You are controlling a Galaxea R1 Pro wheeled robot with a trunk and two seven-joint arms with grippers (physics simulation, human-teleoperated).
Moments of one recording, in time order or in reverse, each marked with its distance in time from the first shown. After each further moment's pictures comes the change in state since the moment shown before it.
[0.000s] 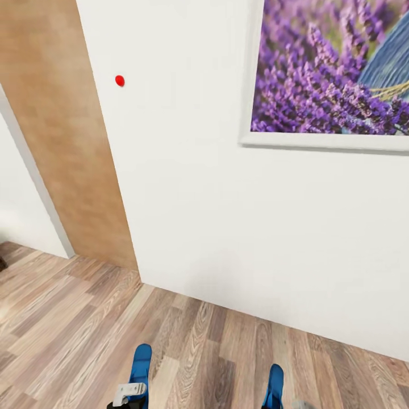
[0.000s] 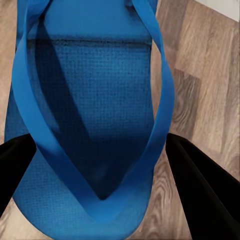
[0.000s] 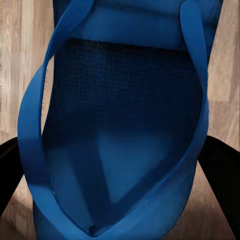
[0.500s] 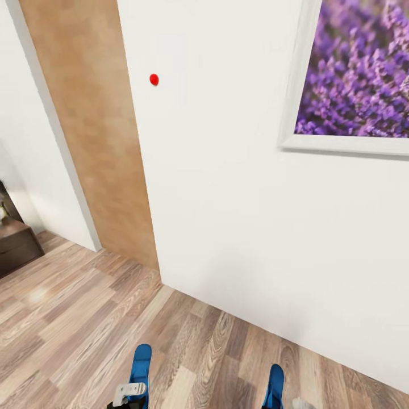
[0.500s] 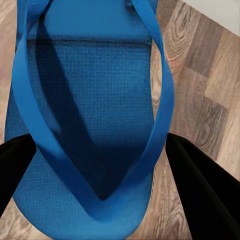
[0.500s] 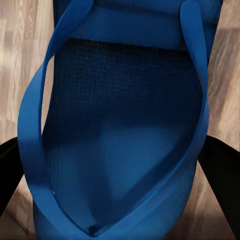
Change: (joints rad) left arm 0.000 0.000 0.000 0.000 0.000 0.000 0.001; right arm 0.000 0.000 0.000 0.000 0.000 0.000 0.000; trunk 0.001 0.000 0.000
